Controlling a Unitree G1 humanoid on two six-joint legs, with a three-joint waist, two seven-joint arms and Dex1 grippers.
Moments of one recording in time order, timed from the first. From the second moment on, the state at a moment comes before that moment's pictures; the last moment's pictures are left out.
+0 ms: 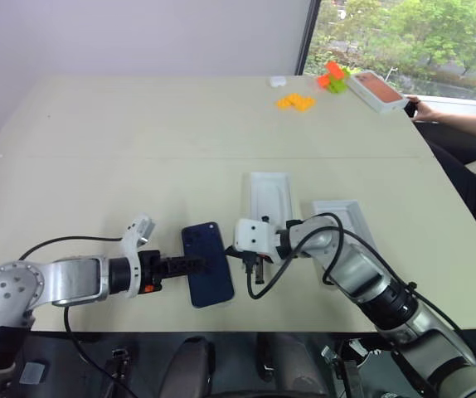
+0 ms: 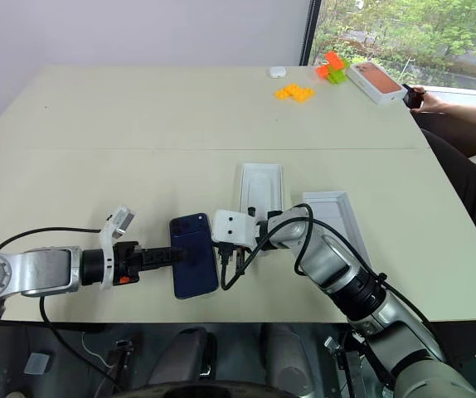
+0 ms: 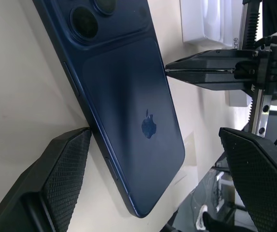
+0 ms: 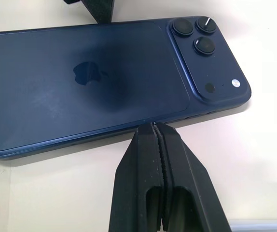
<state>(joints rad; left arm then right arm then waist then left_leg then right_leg) -0.13 0.90 0.02 -0.25 -1.97 1.13 0.23 -0.53 -0.48 0.55 -0.20 -0.04 0.52 0.97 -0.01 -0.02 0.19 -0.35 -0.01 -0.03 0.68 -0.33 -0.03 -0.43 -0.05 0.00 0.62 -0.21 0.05</state>
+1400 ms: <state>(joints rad) -0.09 0.83 -0.02 -0.30 -1.97 1.03 0.26 -0.51 -0.57 0.55 -0.26 -0.06 0.55 1.03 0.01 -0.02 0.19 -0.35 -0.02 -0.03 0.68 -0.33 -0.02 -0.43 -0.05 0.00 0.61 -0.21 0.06</state>
